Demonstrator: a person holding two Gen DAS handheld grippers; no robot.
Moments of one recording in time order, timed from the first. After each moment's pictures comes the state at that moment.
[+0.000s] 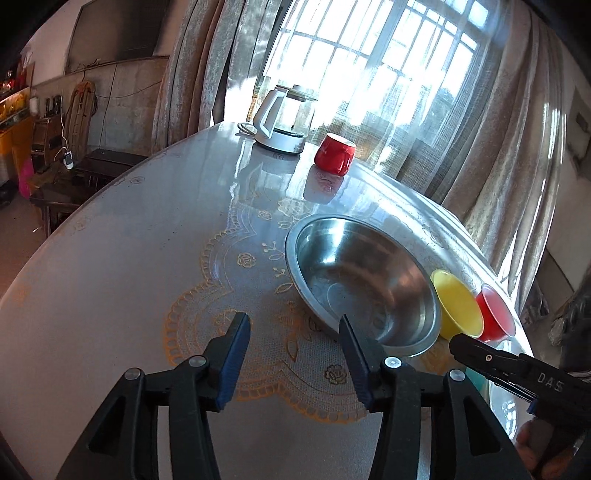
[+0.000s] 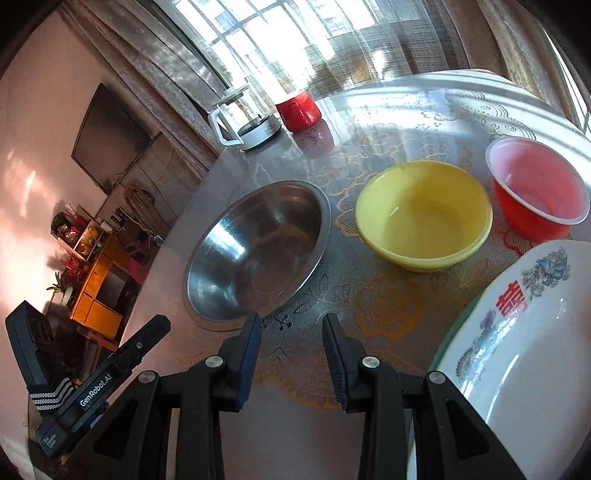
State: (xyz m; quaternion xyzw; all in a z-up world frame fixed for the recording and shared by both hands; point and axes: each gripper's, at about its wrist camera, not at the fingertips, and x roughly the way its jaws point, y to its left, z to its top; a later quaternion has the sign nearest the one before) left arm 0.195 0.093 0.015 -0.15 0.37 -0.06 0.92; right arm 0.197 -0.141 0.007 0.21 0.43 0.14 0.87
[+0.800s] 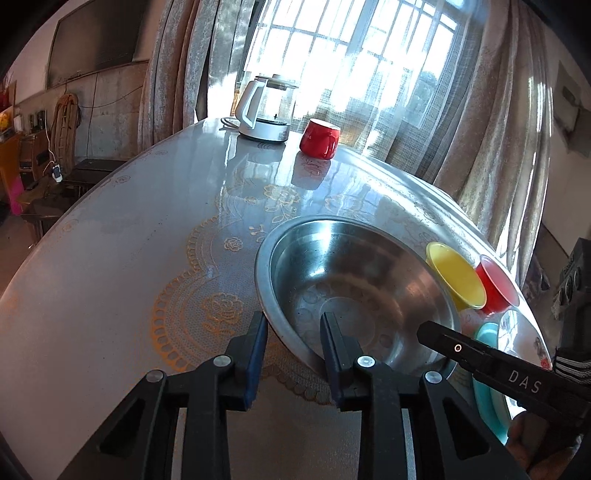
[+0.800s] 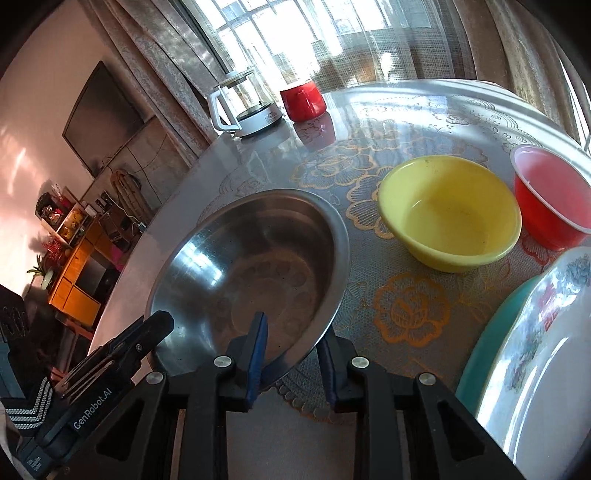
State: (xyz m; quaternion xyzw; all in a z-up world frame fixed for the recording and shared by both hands) left arm 0.179 0.082 0.002 -0.11 0.37 -0.09 0.92; right arm 0.196 -0.109 -0.004 0.16 0.44 0.13 0.88
